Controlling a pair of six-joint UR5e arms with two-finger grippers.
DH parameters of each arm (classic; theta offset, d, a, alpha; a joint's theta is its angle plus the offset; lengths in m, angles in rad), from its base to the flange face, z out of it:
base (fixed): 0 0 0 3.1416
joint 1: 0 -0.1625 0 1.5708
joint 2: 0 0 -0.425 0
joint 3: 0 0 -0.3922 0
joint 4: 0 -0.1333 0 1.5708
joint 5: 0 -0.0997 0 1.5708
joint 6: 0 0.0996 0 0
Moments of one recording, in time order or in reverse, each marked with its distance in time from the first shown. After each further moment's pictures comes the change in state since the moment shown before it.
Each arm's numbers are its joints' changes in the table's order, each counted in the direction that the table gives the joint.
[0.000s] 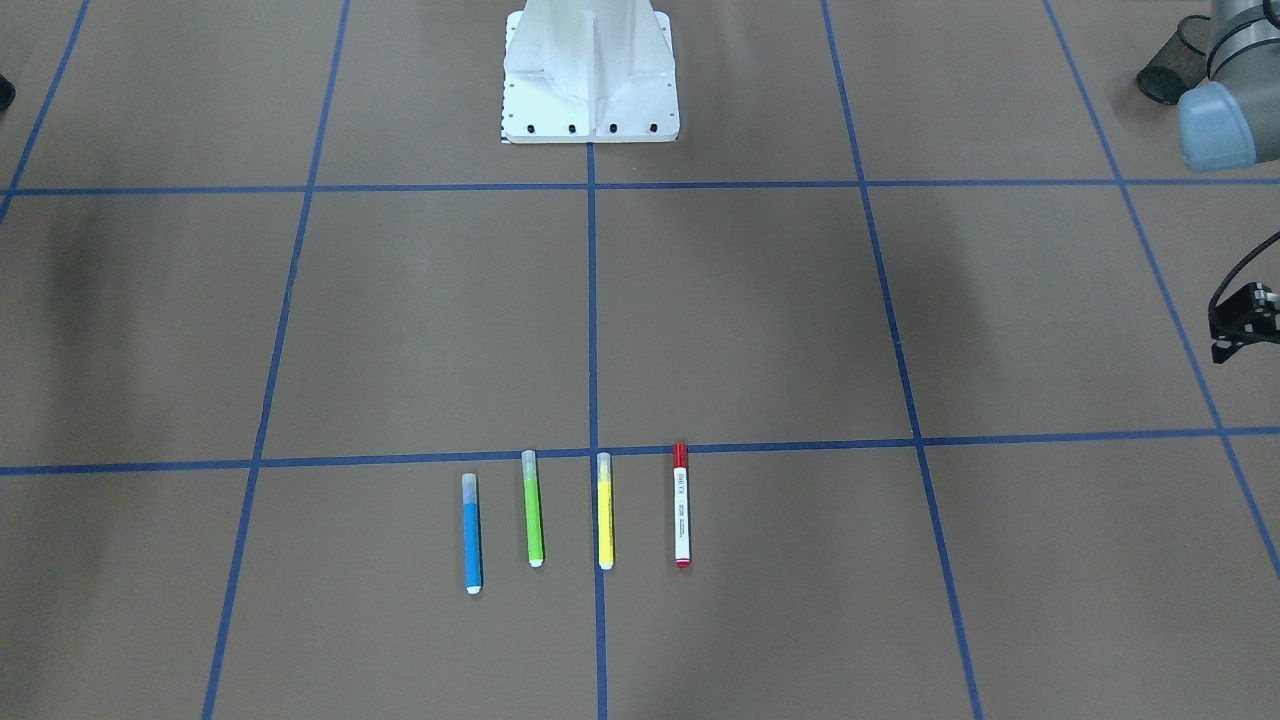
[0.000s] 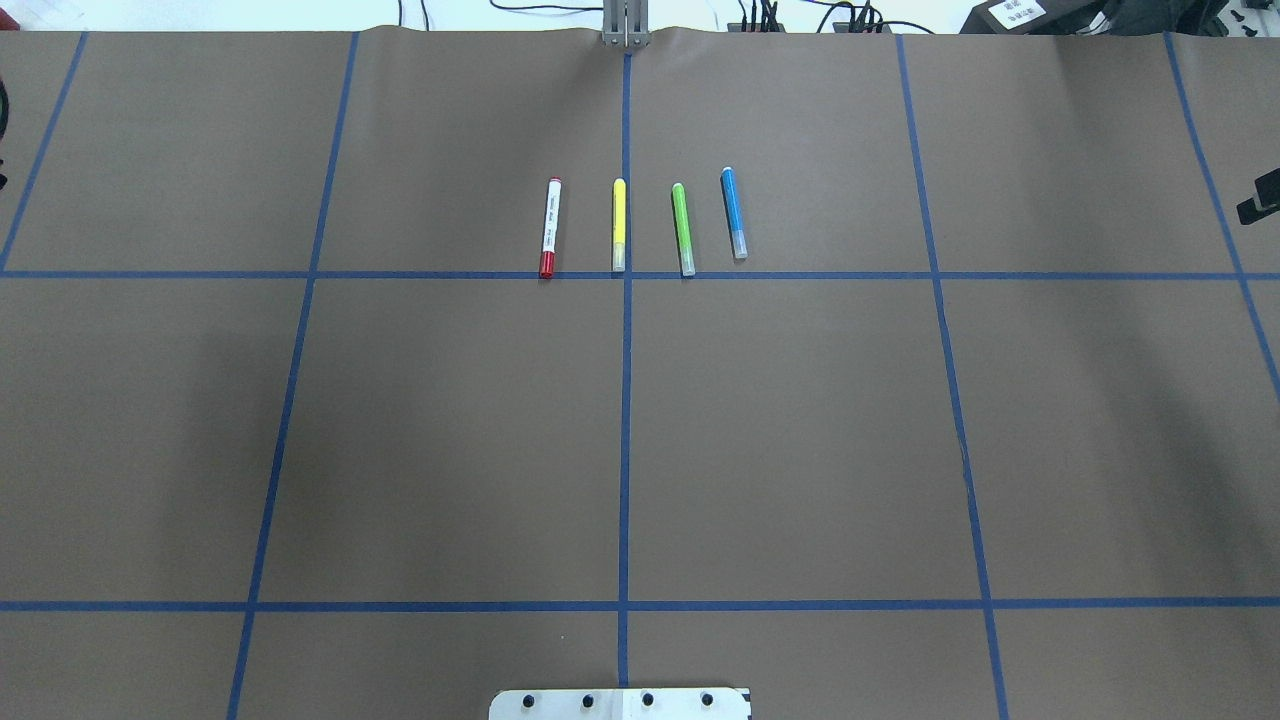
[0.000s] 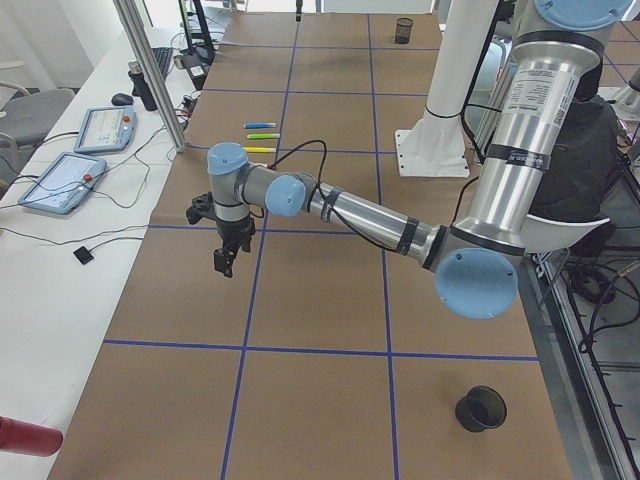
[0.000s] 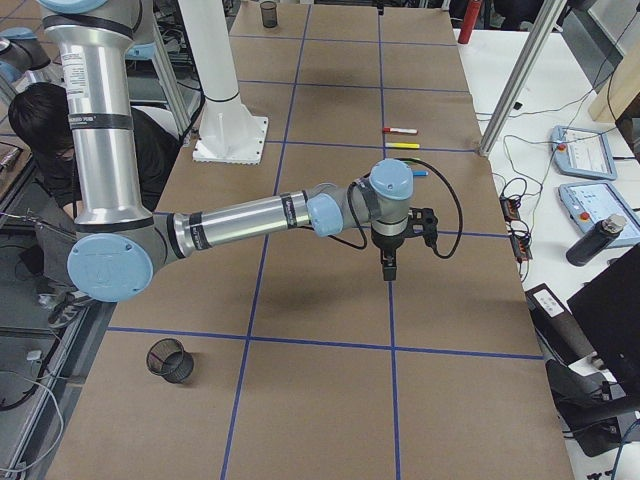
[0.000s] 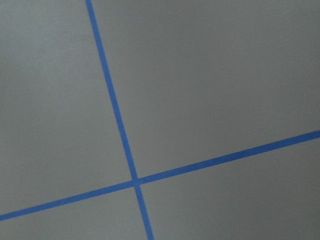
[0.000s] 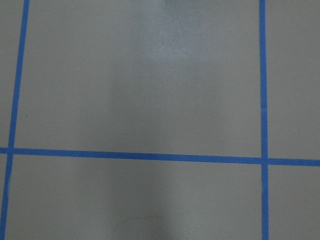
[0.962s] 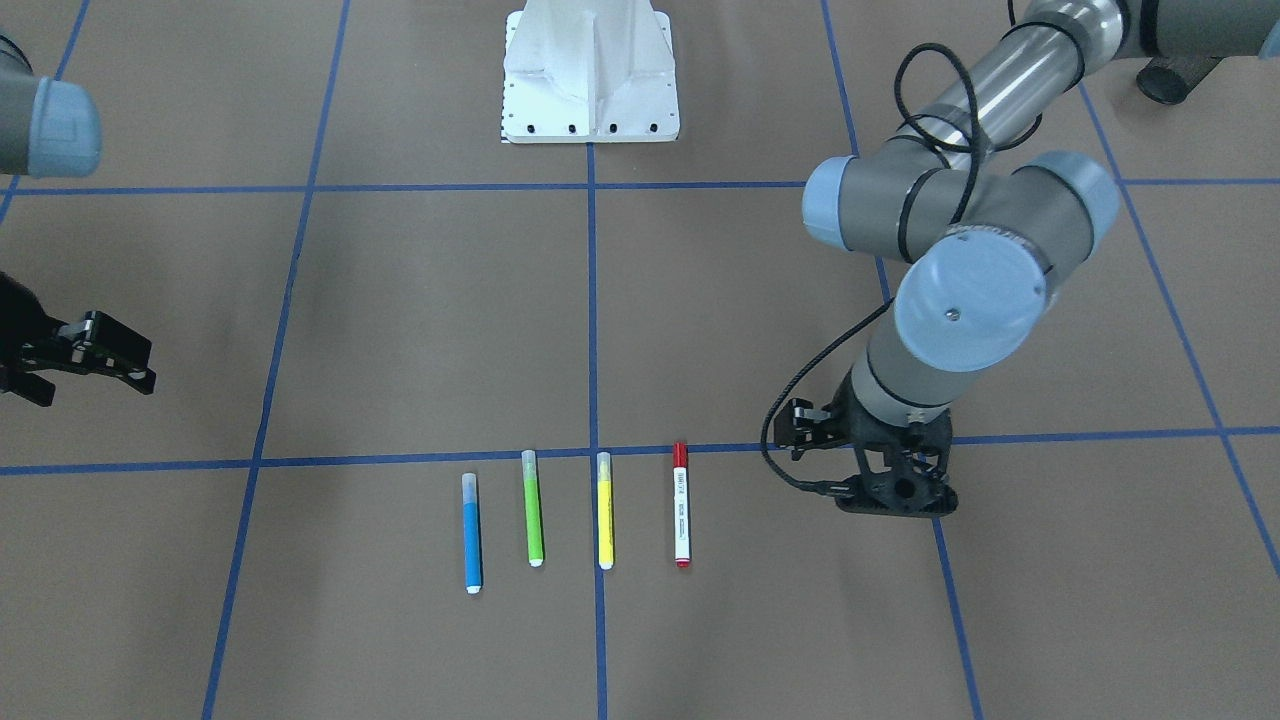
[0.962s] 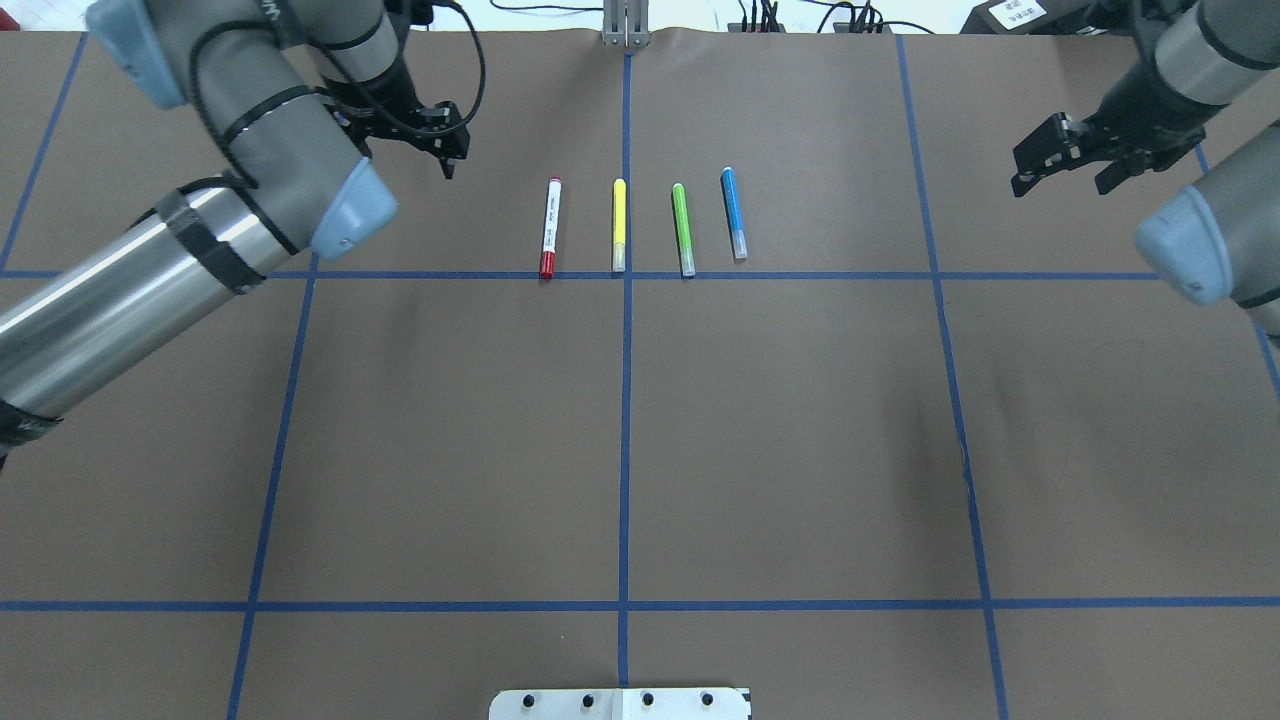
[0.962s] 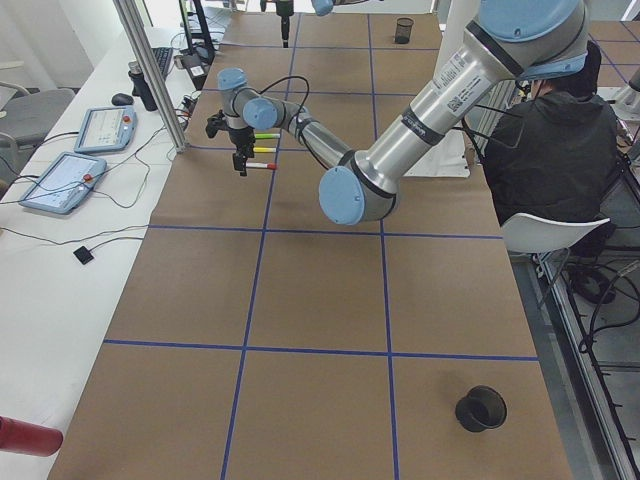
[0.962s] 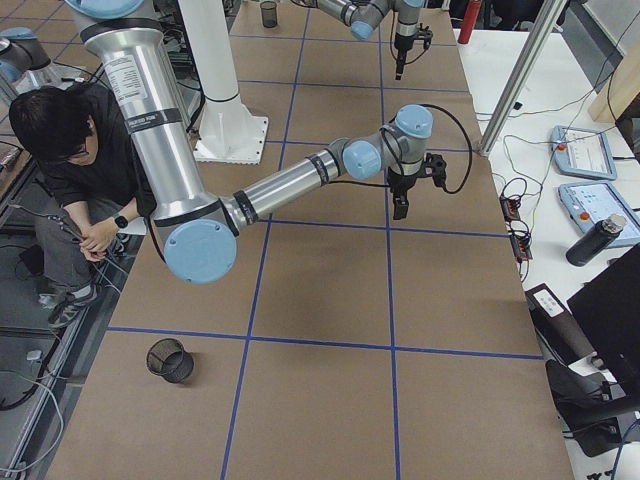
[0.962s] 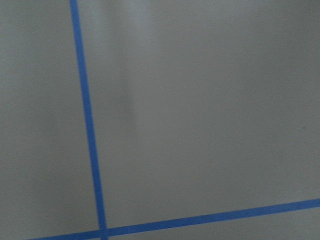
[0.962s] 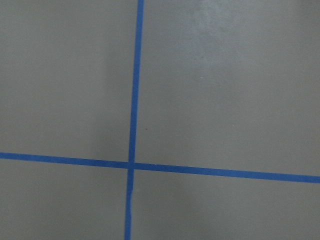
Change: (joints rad) left arm -0.358 0.578 -0.398 0.065 0.001 -0.609; right arm 0.247 -0.318 0.037 0.170 0.076 0.209
